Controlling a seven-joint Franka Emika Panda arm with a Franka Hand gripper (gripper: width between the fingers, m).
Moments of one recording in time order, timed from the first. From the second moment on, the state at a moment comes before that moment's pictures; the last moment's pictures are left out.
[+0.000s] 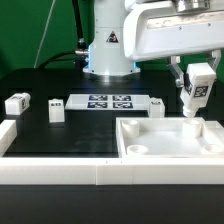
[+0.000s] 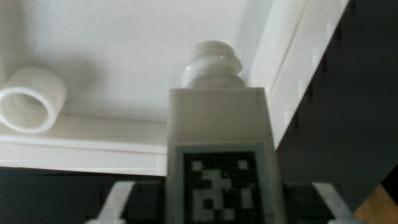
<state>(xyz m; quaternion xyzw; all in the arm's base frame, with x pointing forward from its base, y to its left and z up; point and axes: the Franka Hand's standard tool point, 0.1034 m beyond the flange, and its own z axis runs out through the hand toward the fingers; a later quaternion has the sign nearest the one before) 0.574 0.097 0.115 -0.98 -0.10 -0.16 0.06</state>
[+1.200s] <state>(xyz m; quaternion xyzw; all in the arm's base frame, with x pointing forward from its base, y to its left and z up) 0.615 0.107 0.090 -0.96 -0.09 -0.27 0.05</state>
